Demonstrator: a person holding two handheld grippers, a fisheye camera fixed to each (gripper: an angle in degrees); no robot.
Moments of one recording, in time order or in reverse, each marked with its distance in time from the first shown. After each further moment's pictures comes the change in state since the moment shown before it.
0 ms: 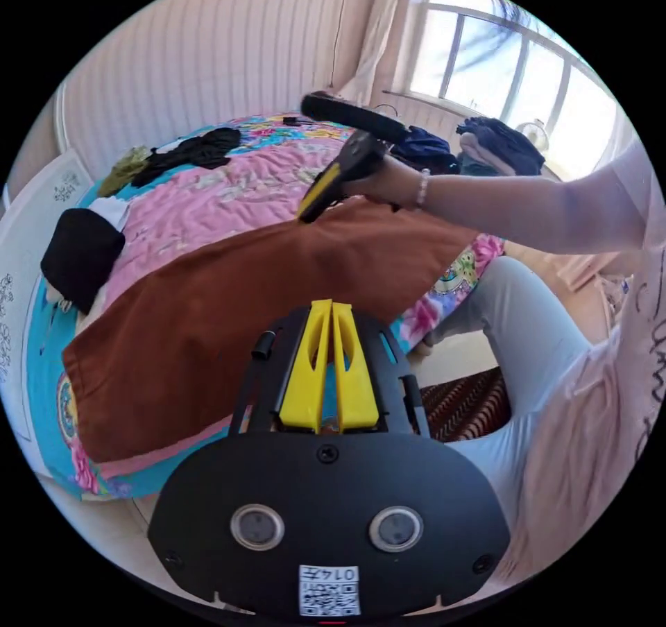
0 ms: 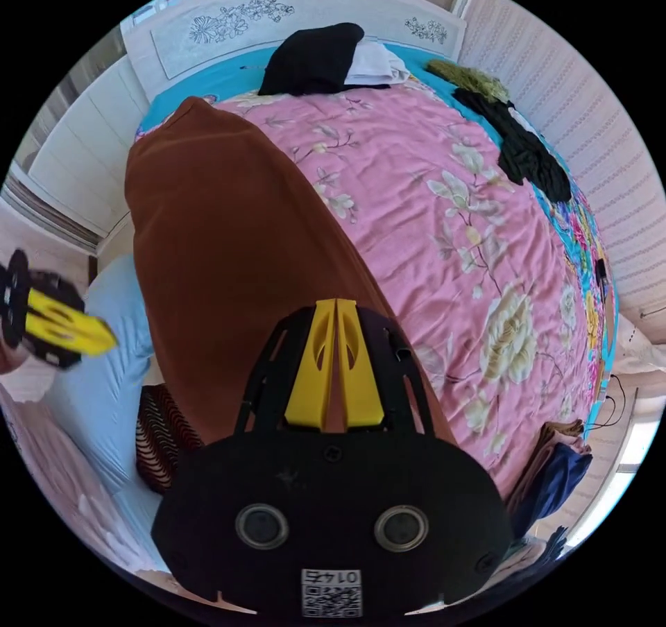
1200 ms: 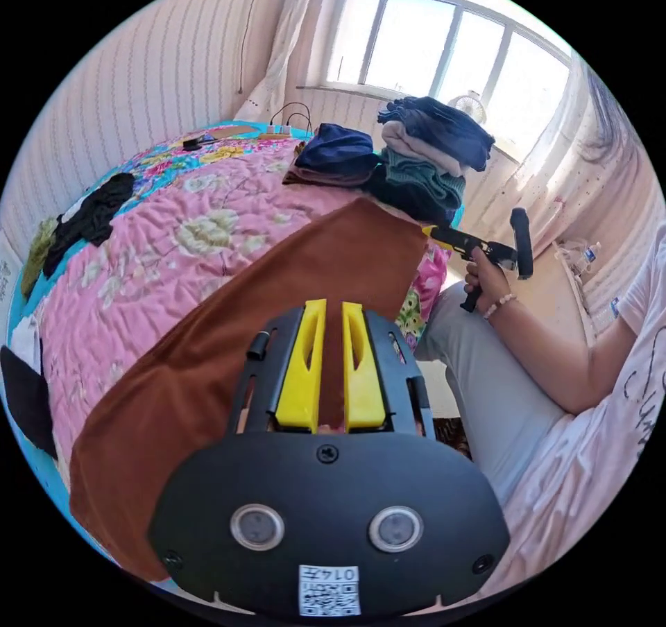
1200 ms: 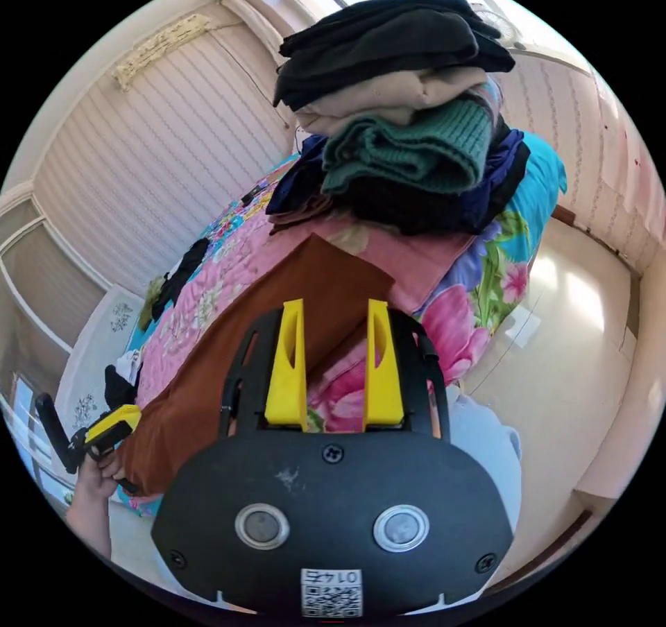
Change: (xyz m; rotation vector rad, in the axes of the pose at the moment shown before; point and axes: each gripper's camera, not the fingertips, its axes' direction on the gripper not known) left arm 0.150 -0.165 0.150 -0.010 0.204 0.239; right arm 0.132 0.707 -0.085 0.669 0.169 1.576
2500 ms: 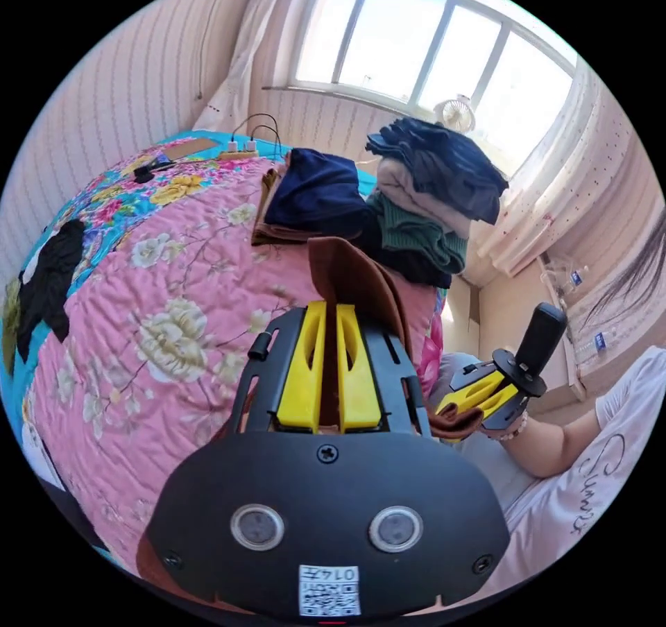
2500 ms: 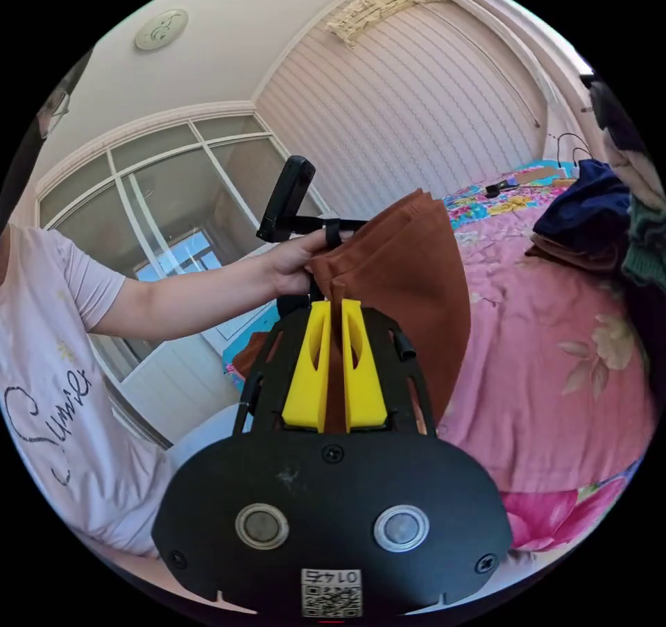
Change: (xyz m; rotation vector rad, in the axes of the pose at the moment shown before) left arm -0.058 -0.168 0.008 0.008 0.125 0.016; right arm -0.070 0.024 -0.049 -0.140 -0.891 -0.625
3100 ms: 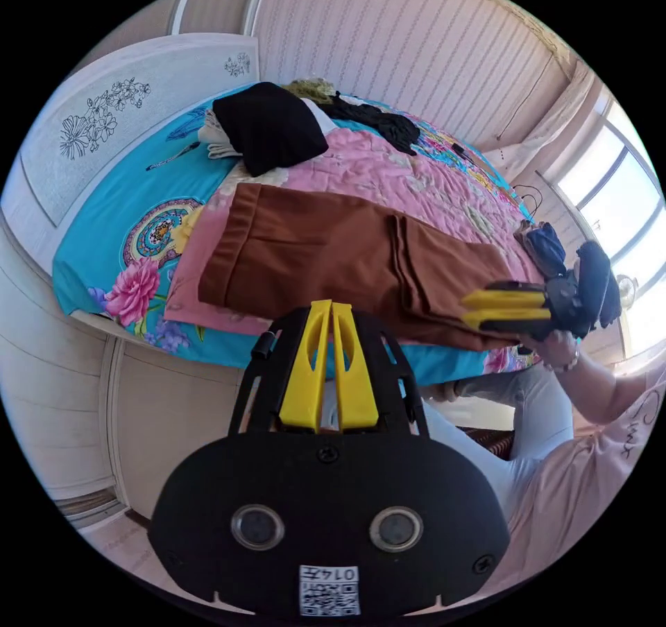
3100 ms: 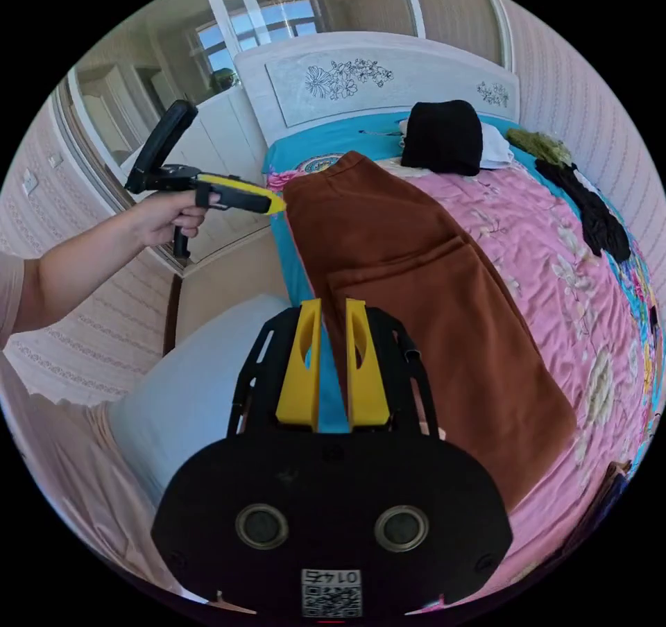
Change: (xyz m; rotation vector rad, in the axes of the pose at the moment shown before) left arm -0.088 0.485 -0.308 0.072 -0.497 -0.857; right arm -0.297 0.038 0.429 -0.831 -0.043 -0.581
